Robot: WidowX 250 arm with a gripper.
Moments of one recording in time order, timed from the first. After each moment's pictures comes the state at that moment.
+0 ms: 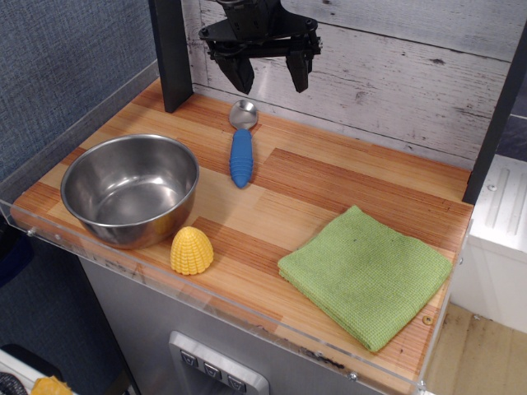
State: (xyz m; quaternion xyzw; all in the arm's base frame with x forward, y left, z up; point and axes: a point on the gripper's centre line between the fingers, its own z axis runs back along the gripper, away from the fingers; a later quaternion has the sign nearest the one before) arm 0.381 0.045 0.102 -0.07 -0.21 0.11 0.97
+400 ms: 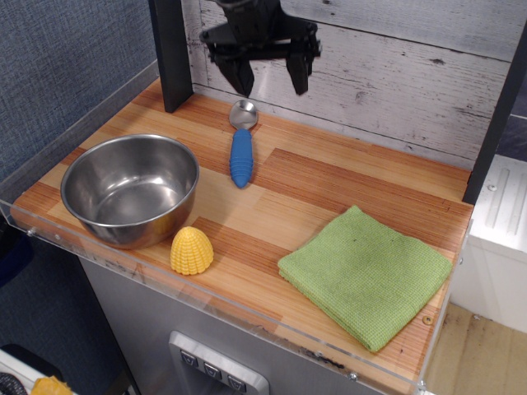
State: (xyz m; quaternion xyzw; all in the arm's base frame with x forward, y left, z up) arm 0.379 0.045 0.088 -0.07 -0.20 0.11 0.97
